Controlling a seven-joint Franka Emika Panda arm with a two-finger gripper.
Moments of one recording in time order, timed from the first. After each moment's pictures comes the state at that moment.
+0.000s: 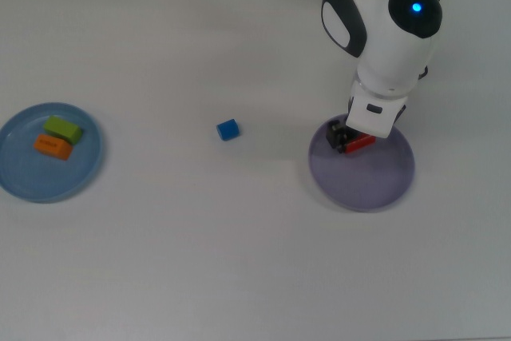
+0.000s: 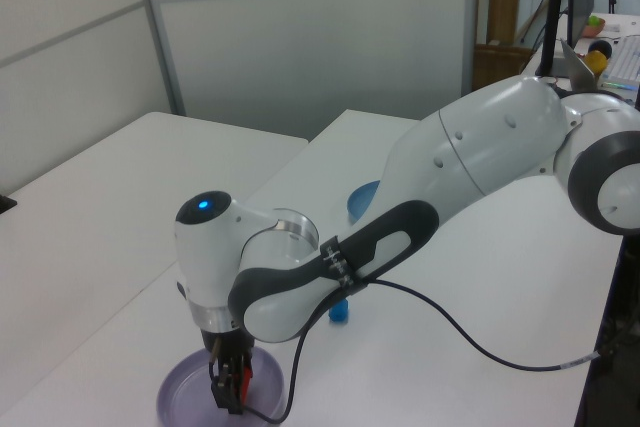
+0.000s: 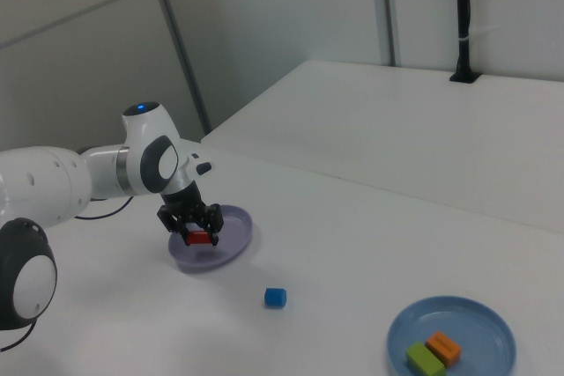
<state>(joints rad) 0.25 0.57 0.21 -1.54 -0.16 2.14 0.09</state>
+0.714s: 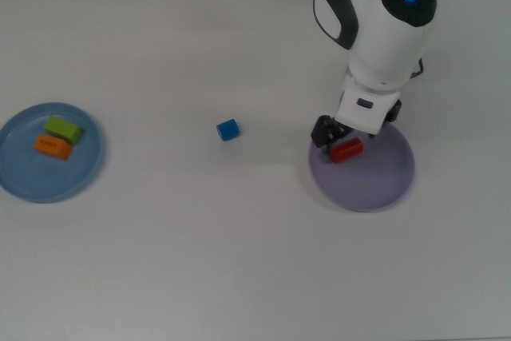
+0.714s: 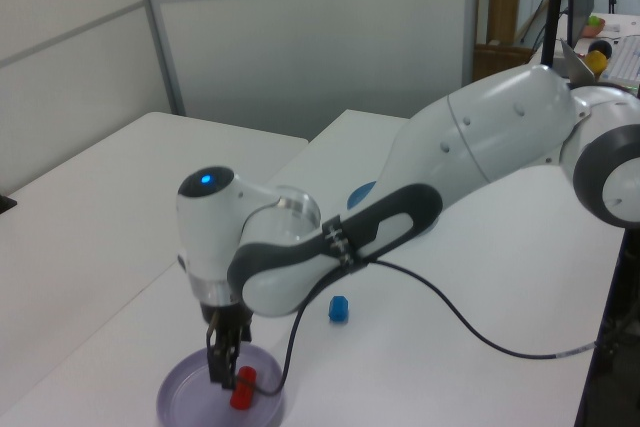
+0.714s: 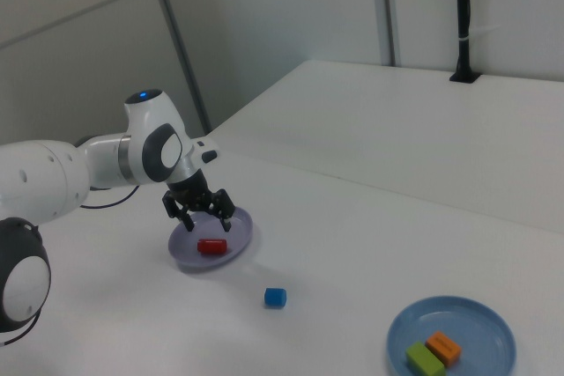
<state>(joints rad) 0.23 0.53 0.18 -1.52 -0.17 2.10 0.09</state>
